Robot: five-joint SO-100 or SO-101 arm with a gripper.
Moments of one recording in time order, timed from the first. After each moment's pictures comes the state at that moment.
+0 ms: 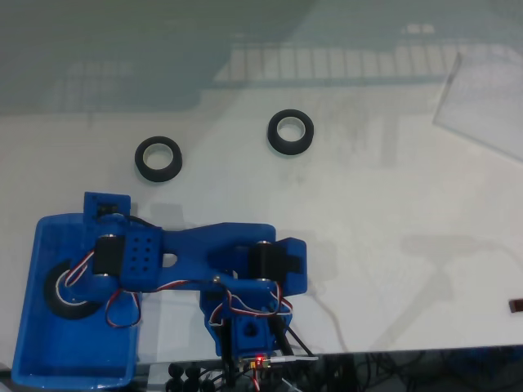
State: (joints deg) arm -84.2 127.8 119.1 76.0 0.9
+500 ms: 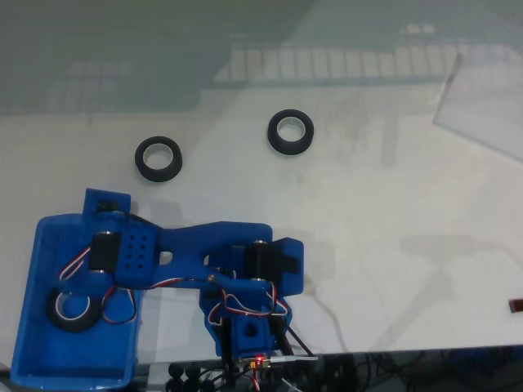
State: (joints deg) arm -81.5 126.6 119.0 73.2 3.3
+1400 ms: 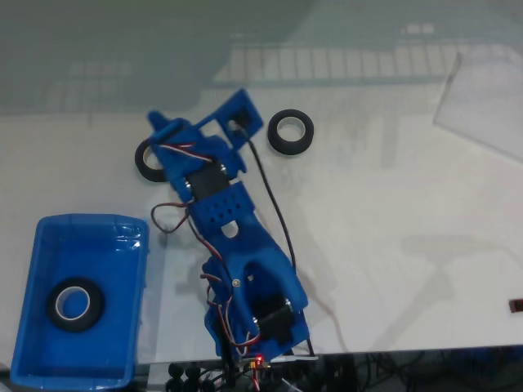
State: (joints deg) arm -22.4 146.9 120.5 70.7 -5.0
